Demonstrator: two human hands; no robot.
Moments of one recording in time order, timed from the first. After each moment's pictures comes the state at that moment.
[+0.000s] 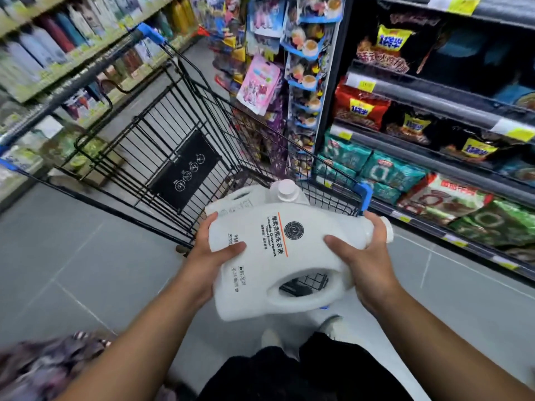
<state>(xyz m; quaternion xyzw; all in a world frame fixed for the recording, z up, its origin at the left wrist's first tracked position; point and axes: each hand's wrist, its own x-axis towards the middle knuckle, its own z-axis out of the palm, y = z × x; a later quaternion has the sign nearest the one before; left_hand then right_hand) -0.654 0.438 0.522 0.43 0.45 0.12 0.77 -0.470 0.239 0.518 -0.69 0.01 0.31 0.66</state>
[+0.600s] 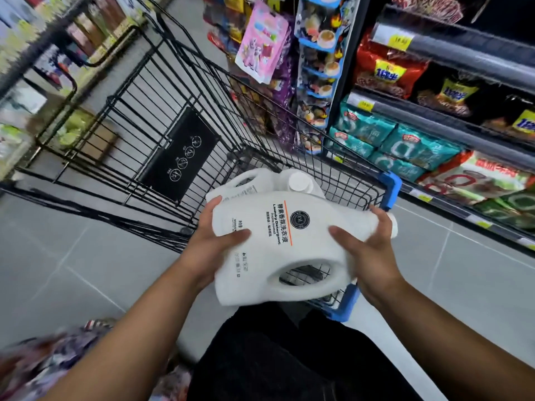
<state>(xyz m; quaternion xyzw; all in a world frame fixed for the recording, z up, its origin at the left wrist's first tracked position) -0.609 0.504 0.485 0.44 0.48 0.07 0.75 -0.437 0.297 0.472 -0.68 0.08 0.35 0.64</state>
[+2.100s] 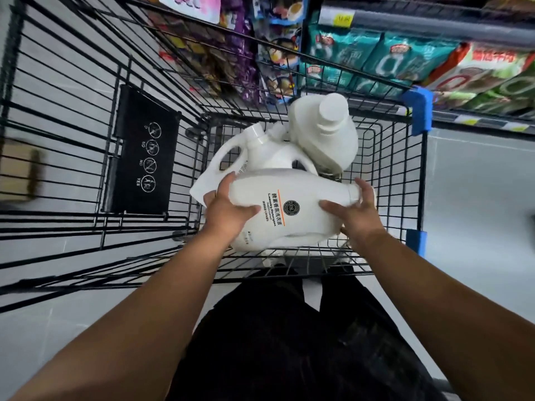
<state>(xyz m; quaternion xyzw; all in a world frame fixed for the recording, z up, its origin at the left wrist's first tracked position) -0.561 0.621 0.357 0.75 0.44 -0.15 0.47 -0.476 0.387 0.345 -0.69 0.24 0.32 0.60</state>
